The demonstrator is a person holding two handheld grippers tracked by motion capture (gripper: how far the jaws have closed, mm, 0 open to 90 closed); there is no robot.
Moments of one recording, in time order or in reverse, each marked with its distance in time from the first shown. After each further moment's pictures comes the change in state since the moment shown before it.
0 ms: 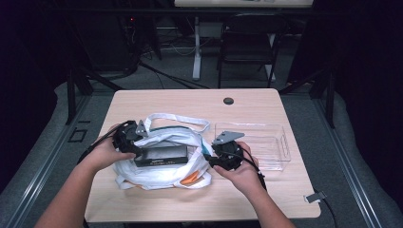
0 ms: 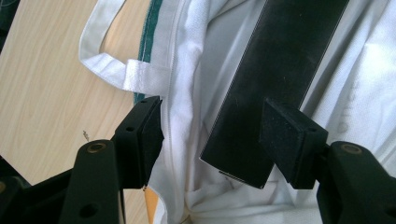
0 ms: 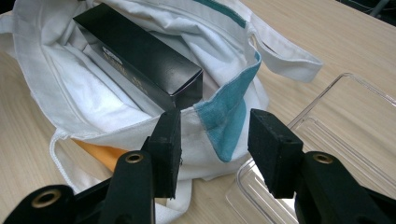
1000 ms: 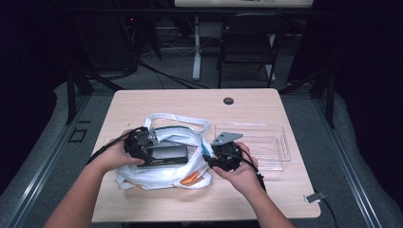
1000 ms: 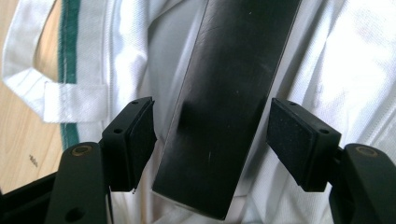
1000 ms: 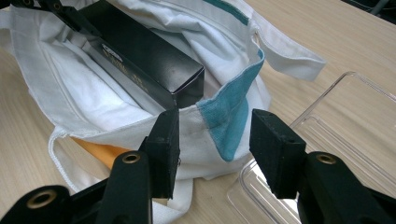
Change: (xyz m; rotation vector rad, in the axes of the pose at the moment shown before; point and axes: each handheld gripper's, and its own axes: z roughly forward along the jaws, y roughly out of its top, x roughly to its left) left arm -0.017 0.017 0.027 0.060 -0.115 0.067; right arm 0.003 -0.001 0.002 0.003 -0.004 -0.003
